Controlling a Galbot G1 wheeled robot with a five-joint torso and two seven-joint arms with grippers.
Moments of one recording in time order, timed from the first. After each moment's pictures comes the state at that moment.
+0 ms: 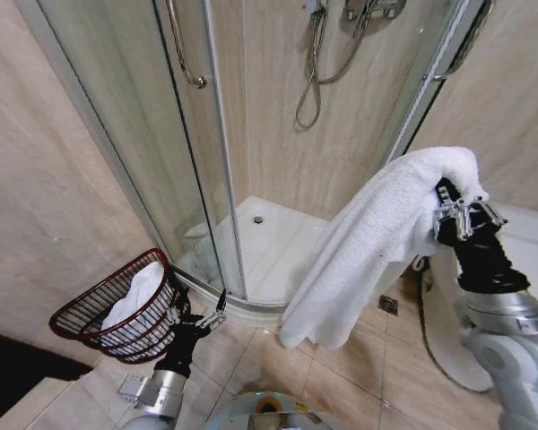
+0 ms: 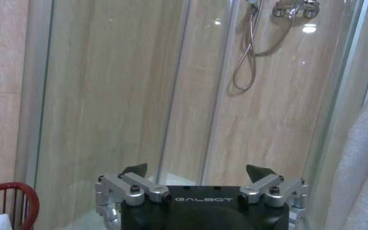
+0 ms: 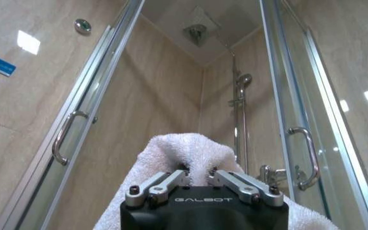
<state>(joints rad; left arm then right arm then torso) 1.94 -1.43 -0.49 -2.42 -0.22 -0.04 0.08 -1.54 1.08 1.08 2.43 0.82 0.26 -0.27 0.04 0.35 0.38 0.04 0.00</state>
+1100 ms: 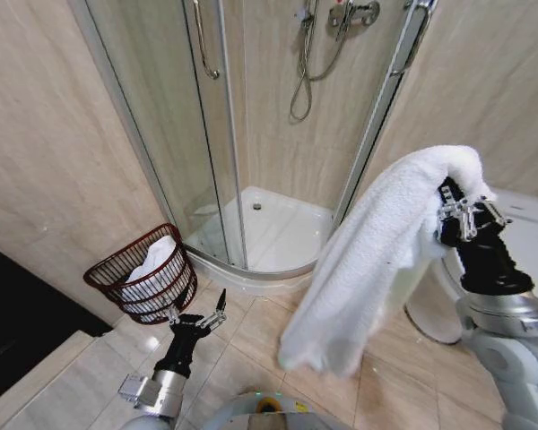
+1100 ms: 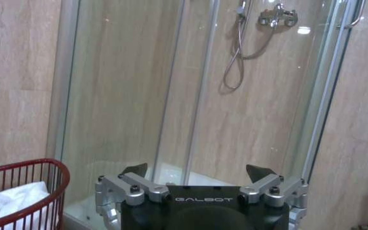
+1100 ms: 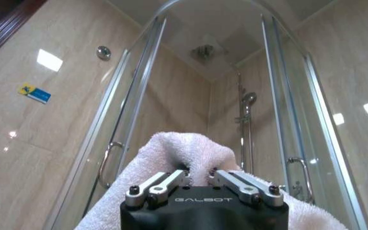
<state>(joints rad) 1.94 -1.43 -0.49 -2.42 -0.22 -0.04 0.08 -1.55 1.07 1.09 2.44 0.84 0.27 -0.28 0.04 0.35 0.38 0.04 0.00</state>
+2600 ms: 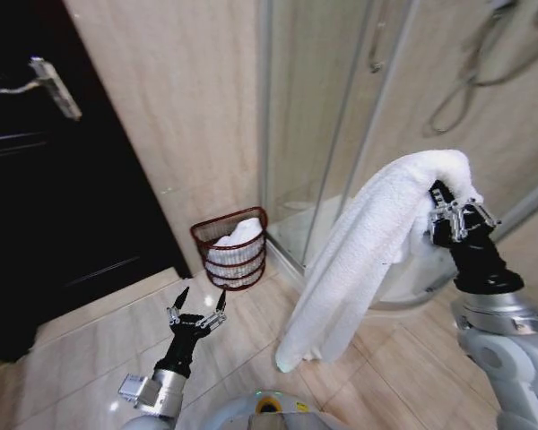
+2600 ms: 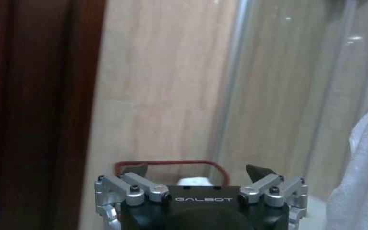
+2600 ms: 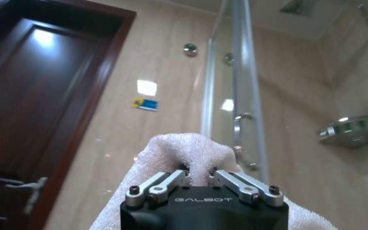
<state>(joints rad) 1.94 -1.43 -0.49 -2.42 -0.22 -0.04 0.08 -1.54 1.08 1.06 2.43 0.81 0.25 -0.28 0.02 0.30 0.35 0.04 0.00</state>
